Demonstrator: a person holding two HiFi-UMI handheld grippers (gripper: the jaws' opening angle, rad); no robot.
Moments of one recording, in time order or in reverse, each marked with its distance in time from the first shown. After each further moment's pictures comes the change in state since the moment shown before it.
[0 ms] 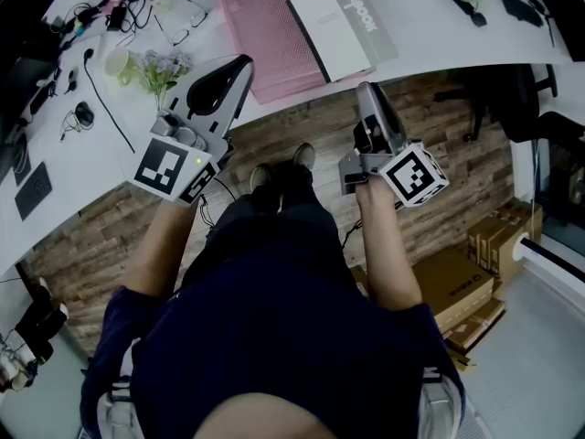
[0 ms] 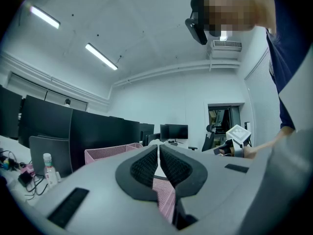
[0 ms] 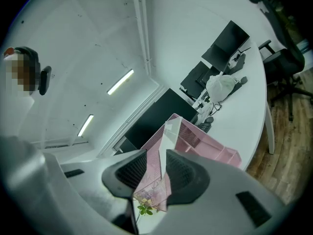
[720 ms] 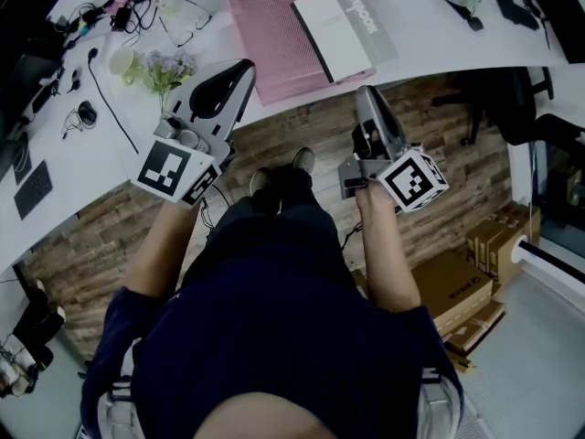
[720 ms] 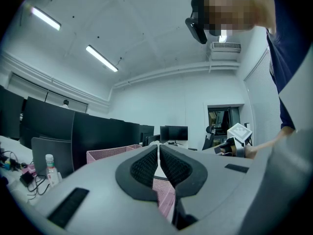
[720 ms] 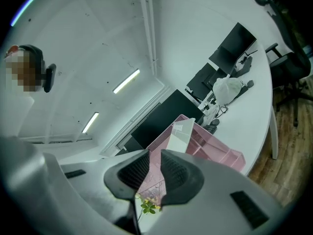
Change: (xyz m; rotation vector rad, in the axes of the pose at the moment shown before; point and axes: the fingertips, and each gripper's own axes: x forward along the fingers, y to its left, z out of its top) left arm -0.014 -0.005 0.005 0.002 -0.019 0.001; right arm -0.008 0.025 -0.001 -0.052 -0.001 0.039
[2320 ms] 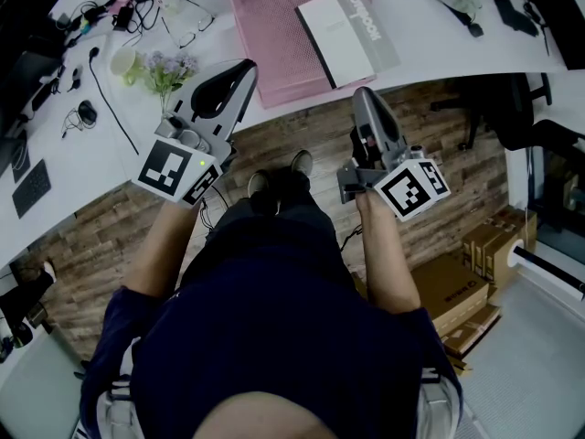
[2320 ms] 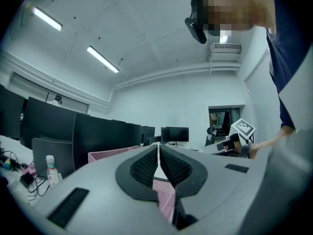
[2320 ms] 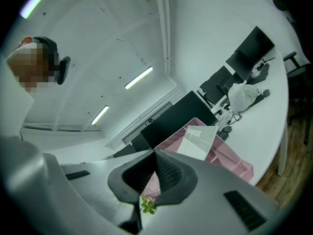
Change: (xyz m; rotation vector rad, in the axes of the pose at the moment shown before) left arm 0.001 0.008 0.004 -0.004 -0.013 0.006; right arm 0.007 0.027 0.004 -0.096 0.024 0.047
